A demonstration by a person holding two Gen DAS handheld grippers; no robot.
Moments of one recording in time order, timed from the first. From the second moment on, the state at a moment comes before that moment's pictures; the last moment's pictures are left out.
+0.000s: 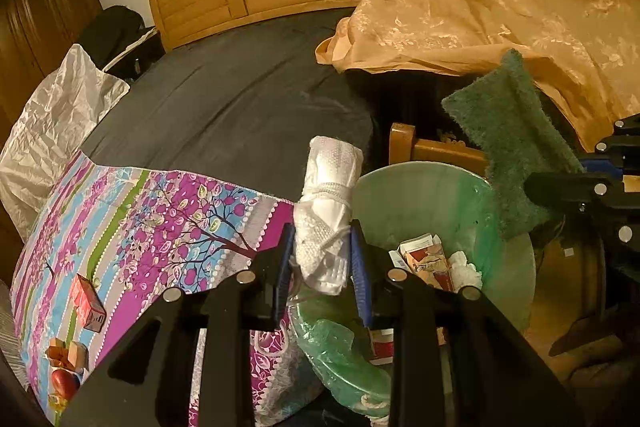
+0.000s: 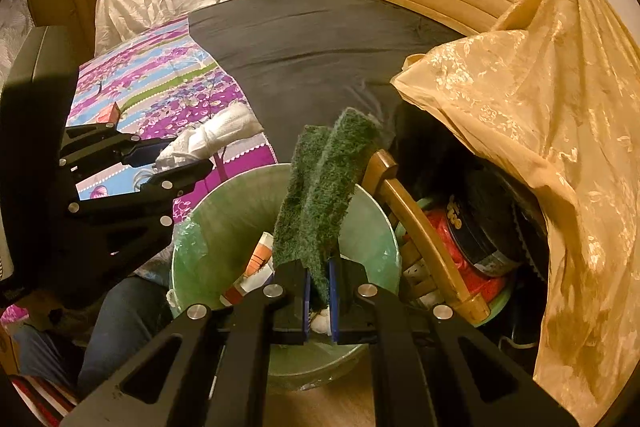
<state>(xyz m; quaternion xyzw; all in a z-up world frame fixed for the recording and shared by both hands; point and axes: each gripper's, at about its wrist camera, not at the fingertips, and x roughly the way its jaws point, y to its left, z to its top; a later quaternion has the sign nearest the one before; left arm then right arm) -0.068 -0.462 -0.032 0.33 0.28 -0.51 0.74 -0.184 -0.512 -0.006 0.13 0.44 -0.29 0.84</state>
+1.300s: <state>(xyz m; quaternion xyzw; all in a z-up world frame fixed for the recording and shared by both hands) -0.049 -0.425 -0.036 0.30 0.28 -0.47 0.78 -0.180 -0.497 -0.015 0.11 0.41 -0.32 0.85</state>
